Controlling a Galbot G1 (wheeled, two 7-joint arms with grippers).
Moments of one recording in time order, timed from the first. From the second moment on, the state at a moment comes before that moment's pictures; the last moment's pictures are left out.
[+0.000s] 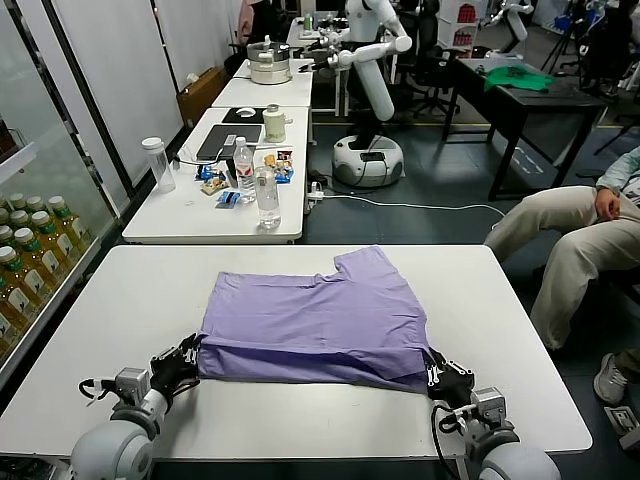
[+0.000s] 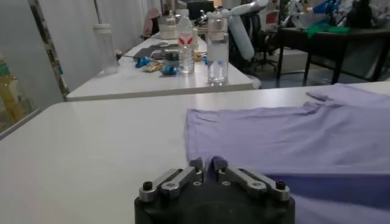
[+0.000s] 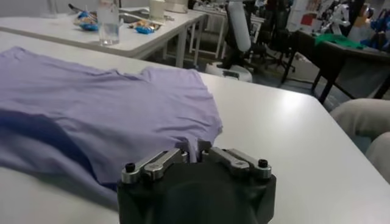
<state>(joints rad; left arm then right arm) 1.34 -1.10 -0.55 -1.94 -0.43 0.48 -0.08 -1.40 1.00 0.35 2.08 0.41 -0.45 0.19</state>
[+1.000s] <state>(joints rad) 1.48 -1.13 -0.58 -2.03 -0.53 0.55 -0.16 -1.49 1.02 0.35 2.10 0.53 -0.47 0.22</state>
